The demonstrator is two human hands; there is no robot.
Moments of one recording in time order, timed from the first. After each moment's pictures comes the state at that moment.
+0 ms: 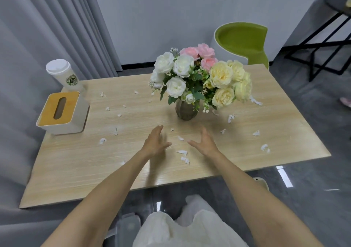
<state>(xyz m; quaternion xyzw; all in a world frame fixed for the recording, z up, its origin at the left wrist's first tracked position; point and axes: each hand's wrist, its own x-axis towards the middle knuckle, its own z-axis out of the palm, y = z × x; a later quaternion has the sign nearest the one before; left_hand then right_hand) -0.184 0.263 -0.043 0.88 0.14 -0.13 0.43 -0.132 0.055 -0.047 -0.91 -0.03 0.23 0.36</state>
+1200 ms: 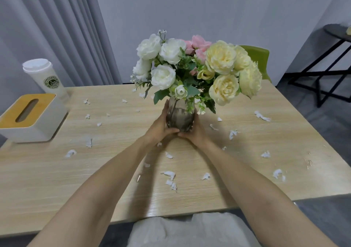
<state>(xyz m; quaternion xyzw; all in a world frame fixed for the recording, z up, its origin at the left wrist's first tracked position) -0.057 0.235 -0.092 0.89 -0.02 0.02 0.46 -0.010 0.070 -0.111 -0.83 -0.17 0.08 0.52</state>
